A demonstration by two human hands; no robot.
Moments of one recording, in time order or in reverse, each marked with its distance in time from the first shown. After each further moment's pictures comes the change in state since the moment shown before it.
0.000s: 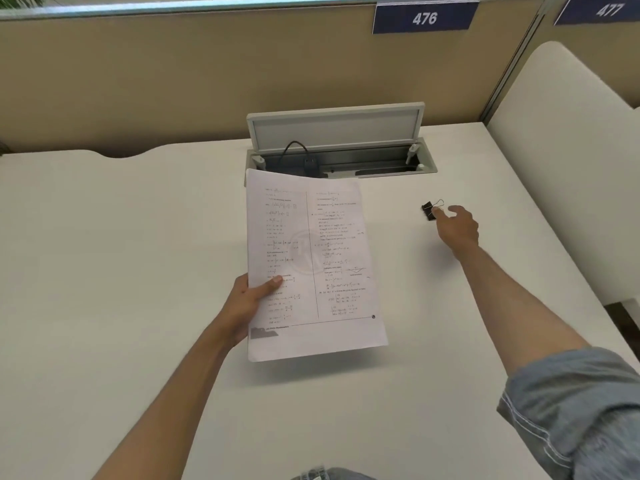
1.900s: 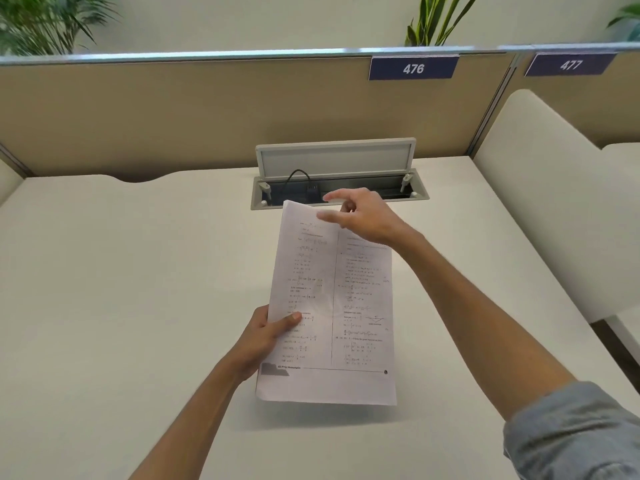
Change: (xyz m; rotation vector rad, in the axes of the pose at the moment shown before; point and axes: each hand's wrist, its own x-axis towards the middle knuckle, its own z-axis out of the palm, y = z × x) left_hand -0.042 -0.012 0.017 0.135 -0.115 0.051; right_hand -0.155 -0.140 0.019 -0.199 -0.488 -0.802
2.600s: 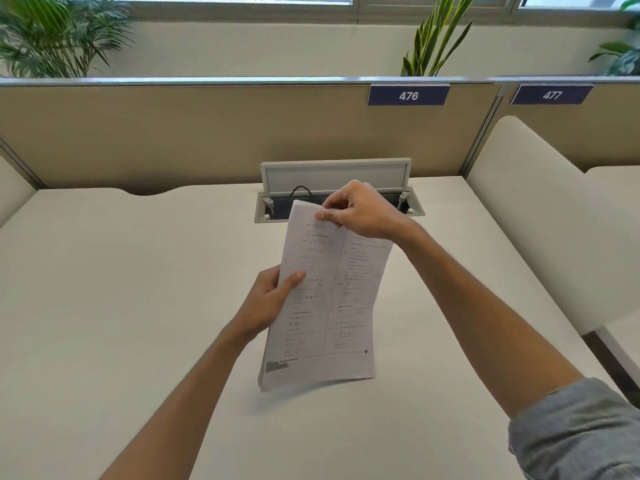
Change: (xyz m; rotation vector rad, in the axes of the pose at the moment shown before) left_hand 0.007 0.064 0.006 0.205 -0.030 0.368; right_hand -0.014 -0.047 -0.025 -0.056 -0.049 -0.159
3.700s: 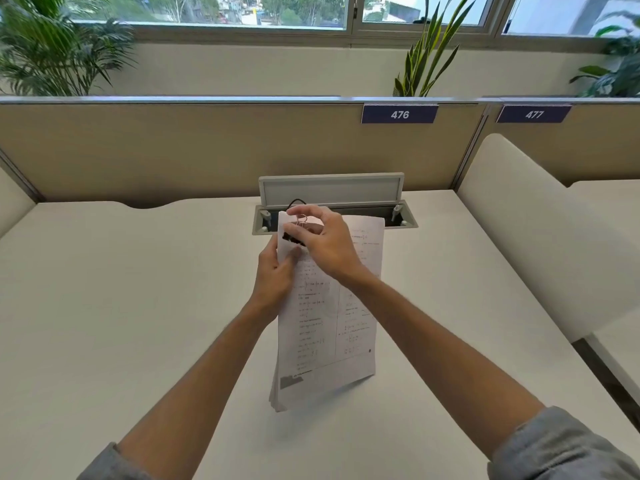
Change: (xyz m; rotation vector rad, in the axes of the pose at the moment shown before) left_hand 0.039 0.015 0.018 -0.004 0.316 0.183; right_hand -0.011 -0.031 0.067 0.529 0.354 -0.010
